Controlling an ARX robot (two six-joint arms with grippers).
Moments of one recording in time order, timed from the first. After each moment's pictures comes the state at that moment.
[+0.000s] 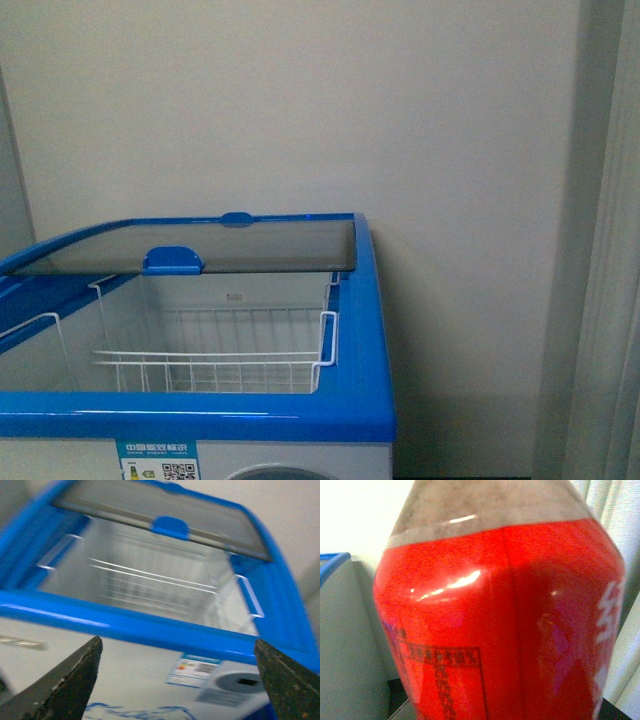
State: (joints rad) left arm 0.02 0.78 0.48 0.15 0.13 -0.20; right arm 0.10 0.31 0.39 0.01 0.51 -0.05
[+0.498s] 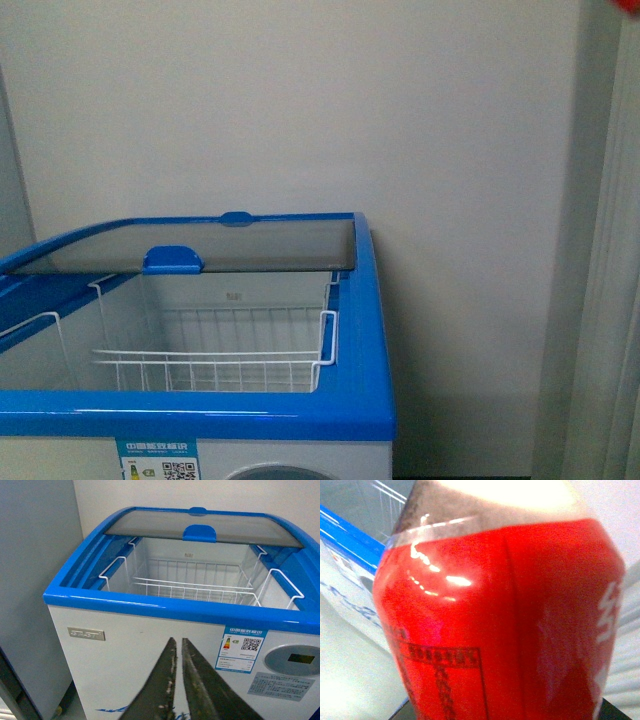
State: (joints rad) left arm 0.00 0.24 0.14 0.09 0.00 -0.01; right arm 0.10 0.96 0.99 -0.43 -0.19 -0.38
